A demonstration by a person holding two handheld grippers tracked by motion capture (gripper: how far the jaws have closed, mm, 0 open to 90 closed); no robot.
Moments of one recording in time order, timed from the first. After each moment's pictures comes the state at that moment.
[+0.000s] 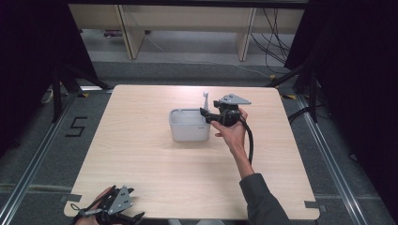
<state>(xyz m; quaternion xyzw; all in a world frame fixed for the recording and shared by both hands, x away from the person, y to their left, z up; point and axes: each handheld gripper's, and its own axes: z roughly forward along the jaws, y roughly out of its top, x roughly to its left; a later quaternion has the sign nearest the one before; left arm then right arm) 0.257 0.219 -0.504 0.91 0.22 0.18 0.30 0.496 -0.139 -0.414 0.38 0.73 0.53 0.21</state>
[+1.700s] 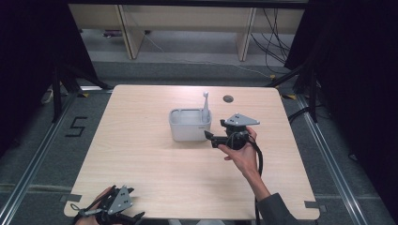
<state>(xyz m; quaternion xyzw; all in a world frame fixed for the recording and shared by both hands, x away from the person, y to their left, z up) 0.256 0.219 -0.504 0.91 0.23 0.17 0.31 0.428 -0.159 -0.422 0.35 0.77 0.50 0.20</state>
